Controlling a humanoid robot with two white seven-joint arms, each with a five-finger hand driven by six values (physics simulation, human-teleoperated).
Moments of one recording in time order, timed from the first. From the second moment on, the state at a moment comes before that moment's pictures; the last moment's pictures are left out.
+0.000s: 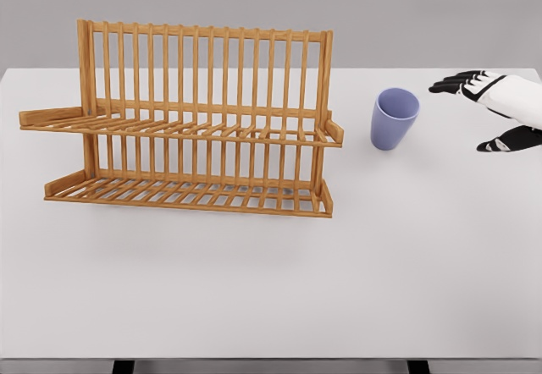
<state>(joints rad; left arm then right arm) 0.02 0.00 0.03 -0.04 -2.27 0.07 -0.14 -0.60 -1.11 0.70 -1.42 0.10 -0.61 0.19</state>
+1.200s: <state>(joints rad) 0.02 0.00 0.03 -0.04 -2.27 0.07 -0.14 -0.56 -0.76 0.54 -1.02 -0.38 -0.61 0.45</state>
